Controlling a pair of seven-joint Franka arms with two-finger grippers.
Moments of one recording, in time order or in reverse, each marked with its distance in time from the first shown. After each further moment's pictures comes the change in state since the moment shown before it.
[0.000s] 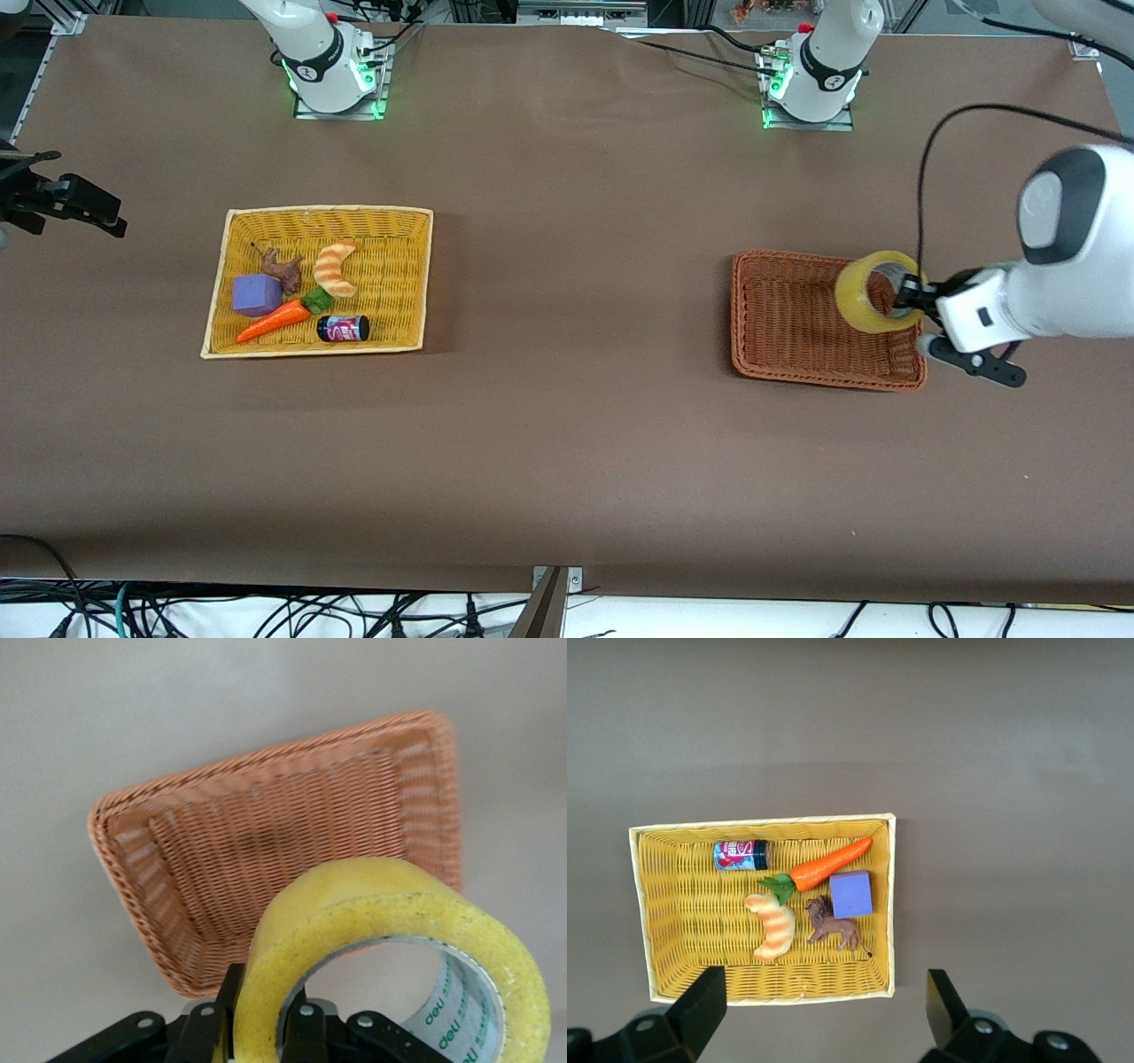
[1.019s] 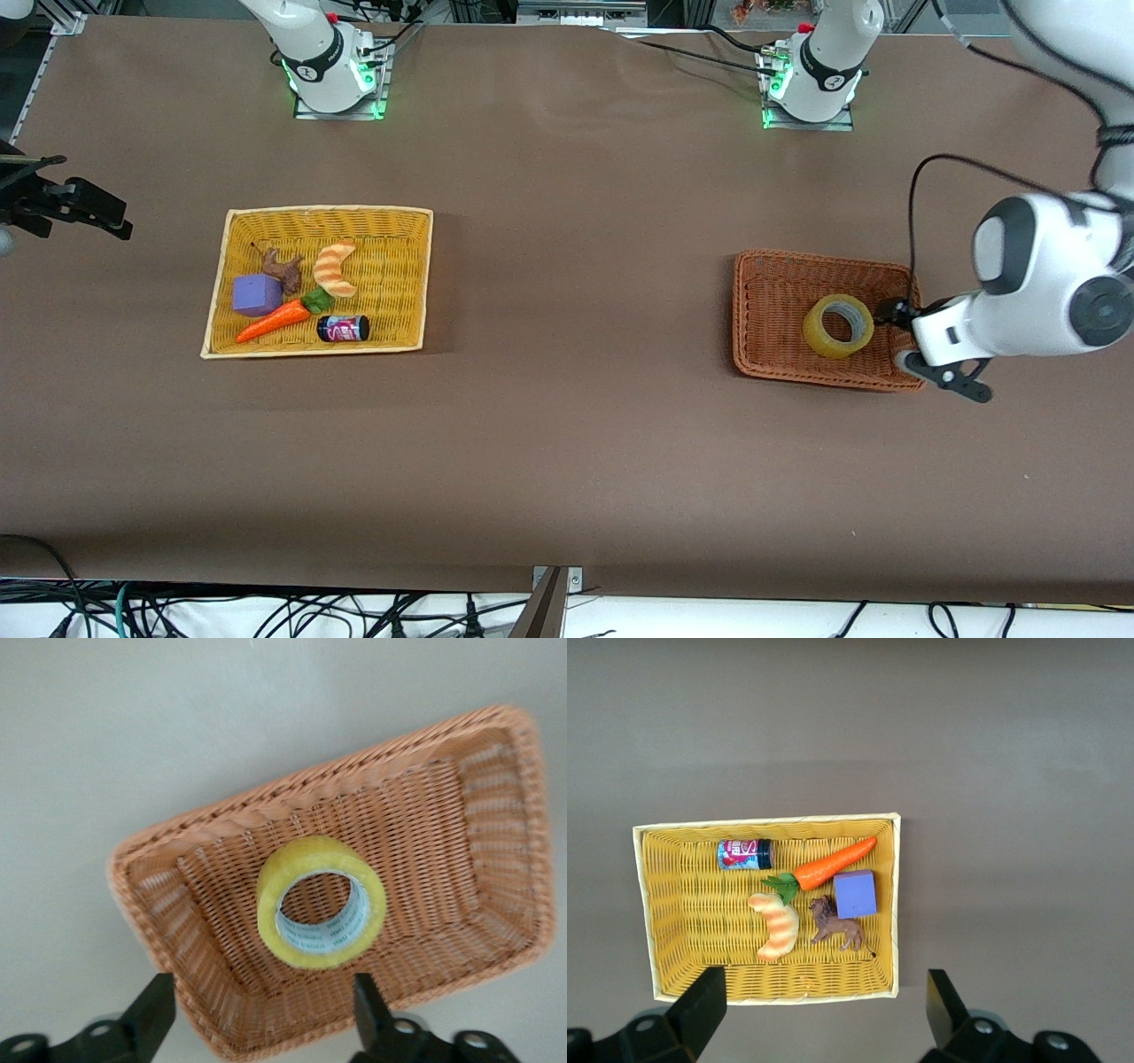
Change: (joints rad) left arm 0.006 -0.058 -0.028 -0.127 0.065 0.193 0.031; right arm 0.001 0.004 0.001 0.001 0.006 0.000 0.000
